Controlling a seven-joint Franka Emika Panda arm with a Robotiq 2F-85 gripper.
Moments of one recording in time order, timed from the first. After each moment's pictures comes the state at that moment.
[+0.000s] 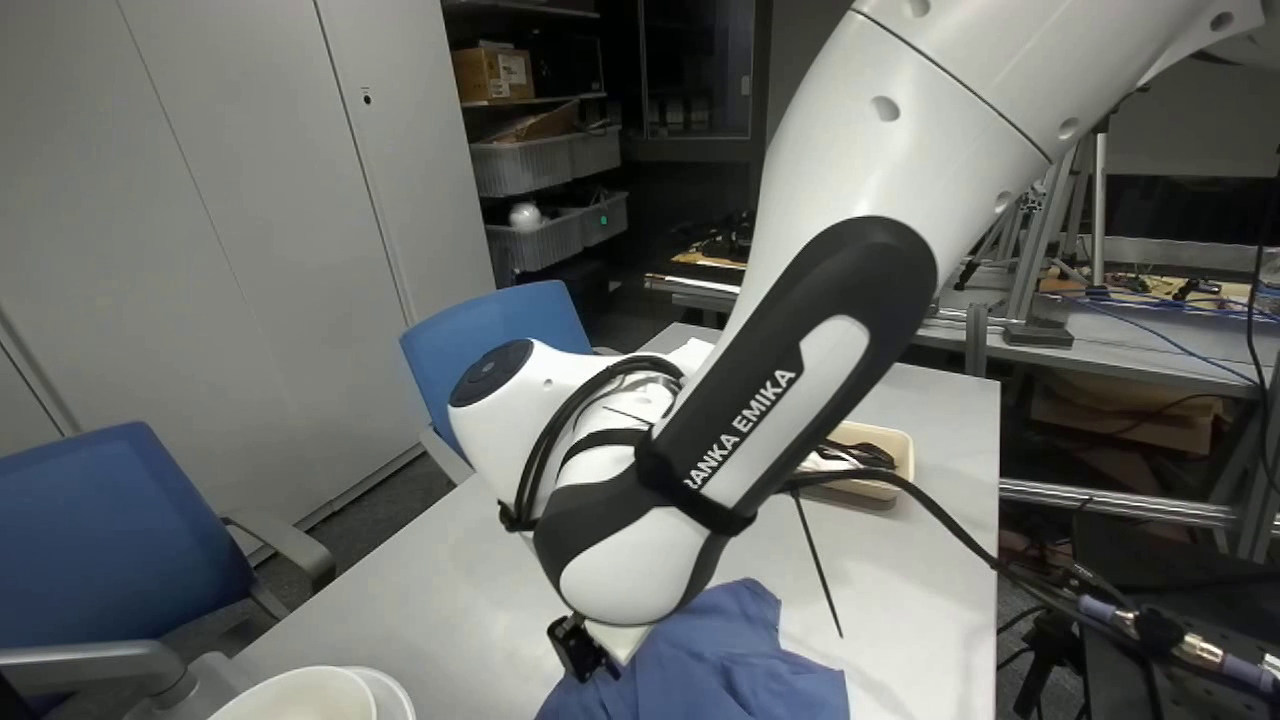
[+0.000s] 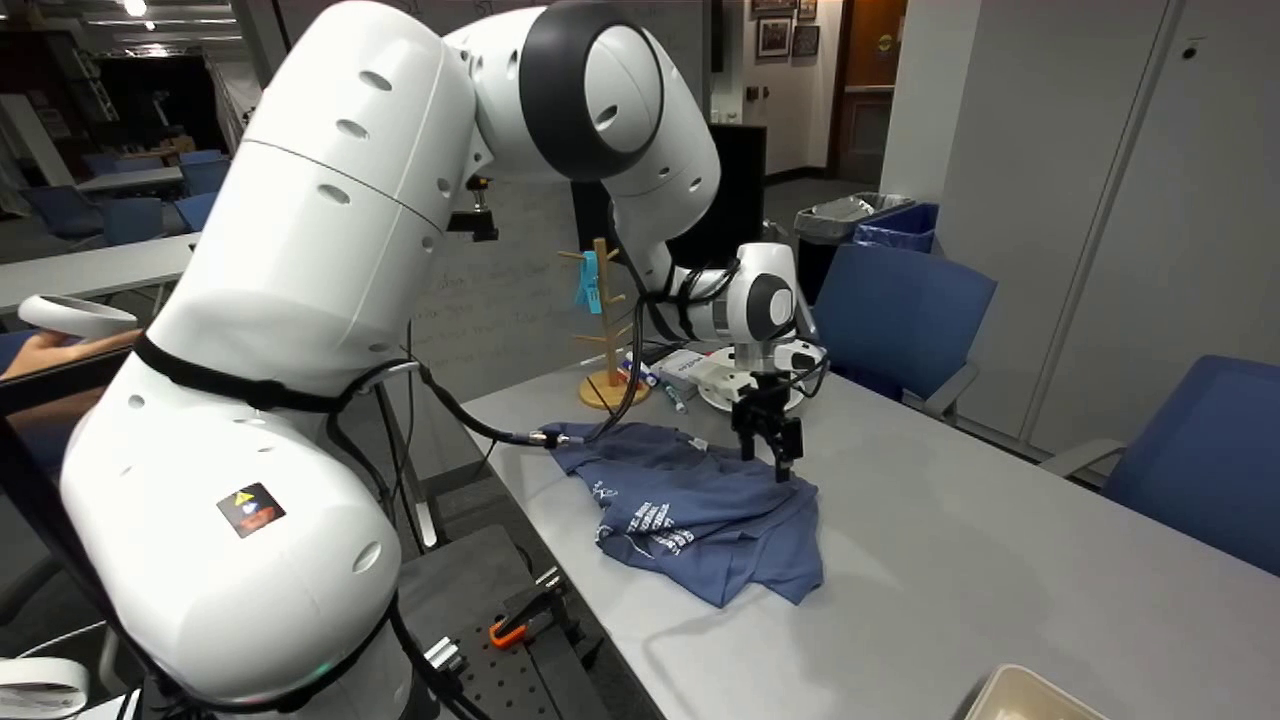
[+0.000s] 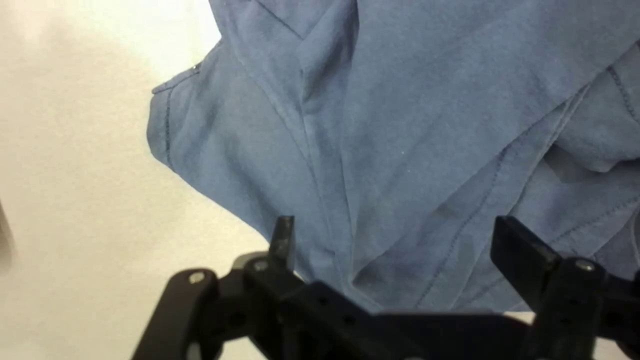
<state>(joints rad) 0.35 0.70 -0.08 -1.80 -0.19 2.29 0.60</state>
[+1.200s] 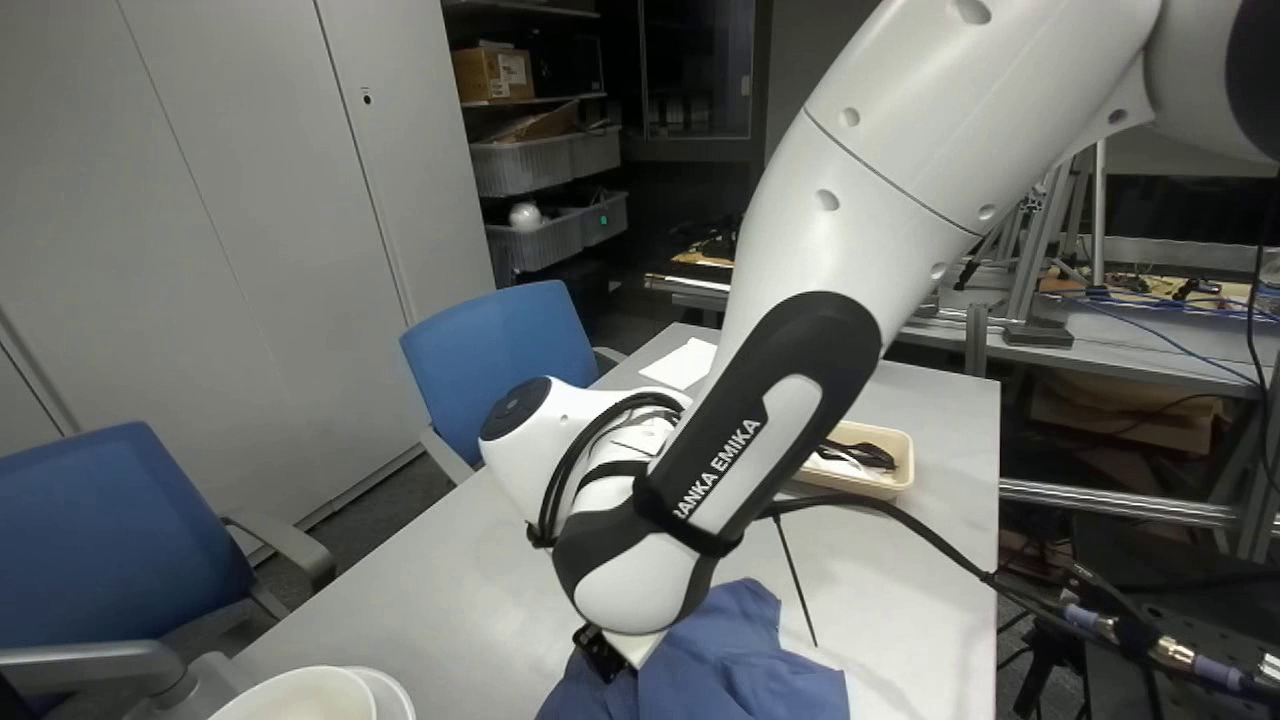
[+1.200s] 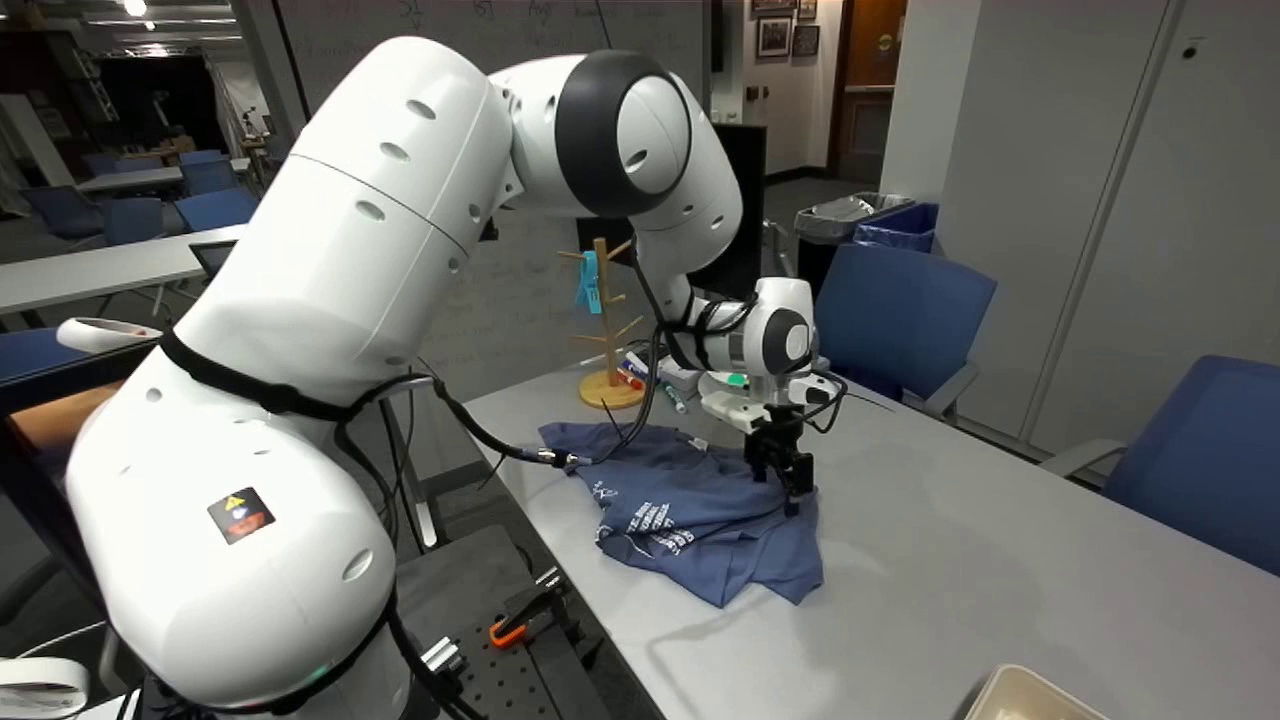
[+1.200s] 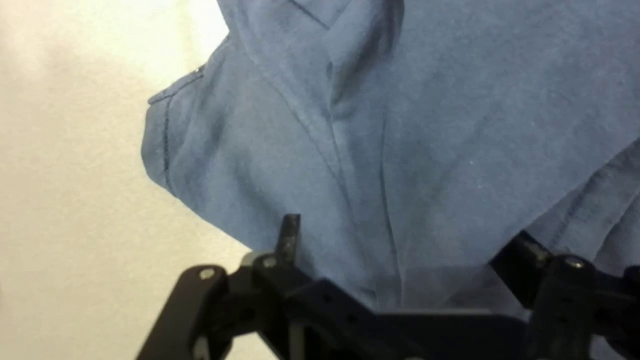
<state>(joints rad) 0.31 0.80 -0.08 -1.75 -0.19 2.30 0.60</state>
